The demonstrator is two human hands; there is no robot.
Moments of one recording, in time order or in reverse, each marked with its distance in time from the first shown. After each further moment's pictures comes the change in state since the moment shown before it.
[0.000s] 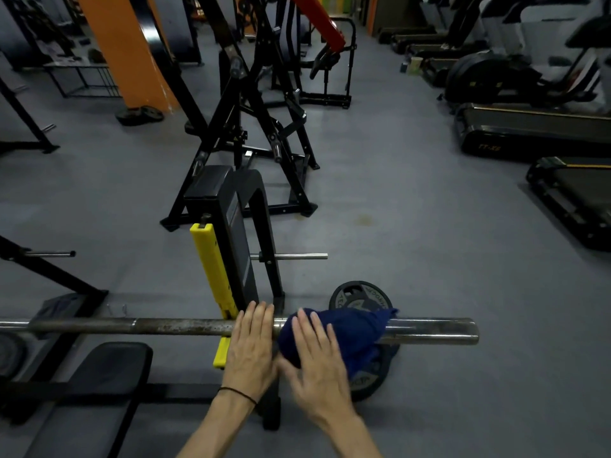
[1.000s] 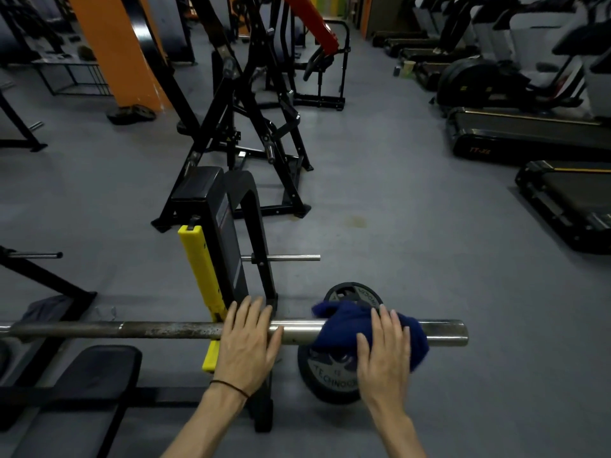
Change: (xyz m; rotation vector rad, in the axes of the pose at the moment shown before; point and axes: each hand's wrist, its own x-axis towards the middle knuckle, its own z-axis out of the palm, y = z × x) left_hand 0.023 0.008 -0.013 0.052 0.030 -0.020; right_hand -0.014 0.092 -0.035 -0.052 0.250 0.411
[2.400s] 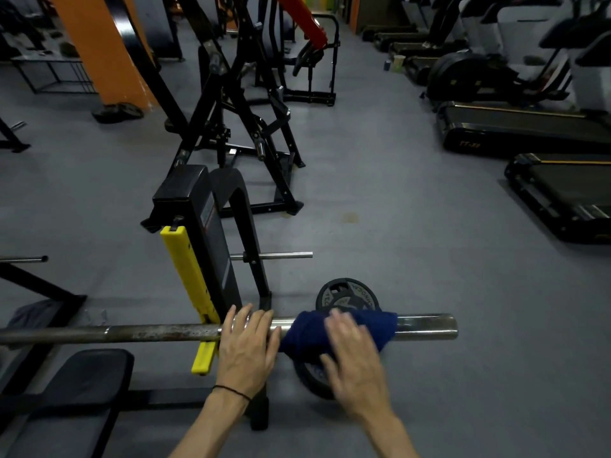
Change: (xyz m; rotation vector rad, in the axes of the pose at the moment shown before) left_hand -0.004 0.014 0.013 -0.092 0.084 -0.009; right_hand -0.016 -0.005 0.000 -0.022 -0.146 -0.386
